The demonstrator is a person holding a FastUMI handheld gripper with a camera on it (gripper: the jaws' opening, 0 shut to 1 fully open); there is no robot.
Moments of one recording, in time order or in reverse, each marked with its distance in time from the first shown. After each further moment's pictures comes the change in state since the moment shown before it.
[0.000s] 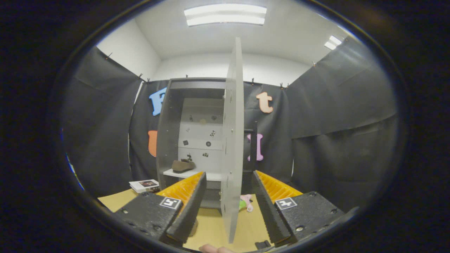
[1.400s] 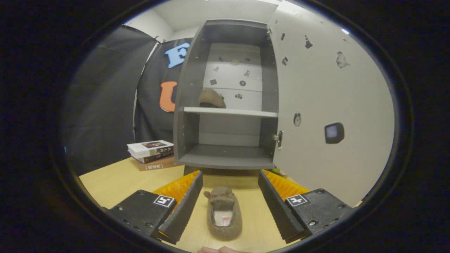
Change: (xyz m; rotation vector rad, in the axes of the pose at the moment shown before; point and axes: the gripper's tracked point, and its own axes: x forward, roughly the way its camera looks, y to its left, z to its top) arm 0.139 0.176 -0.321 -0.053 0.271 0.077
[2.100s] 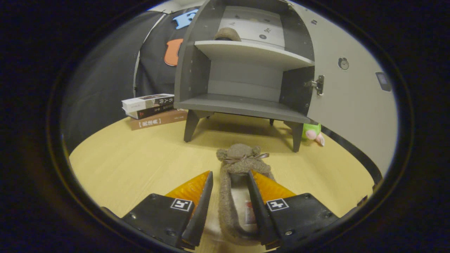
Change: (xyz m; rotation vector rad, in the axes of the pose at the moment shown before) arm 0.064 0.019 -0.112 -0.060 0.309 -0.013
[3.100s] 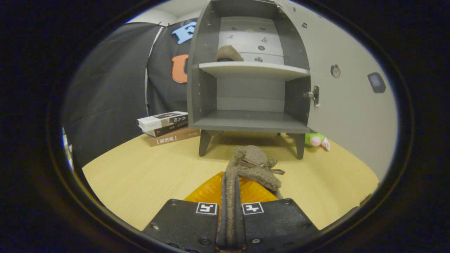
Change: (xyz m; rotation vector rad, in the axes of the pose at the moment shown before) arm -0.060 0.010 0.046 0.041 -0.146 0.128
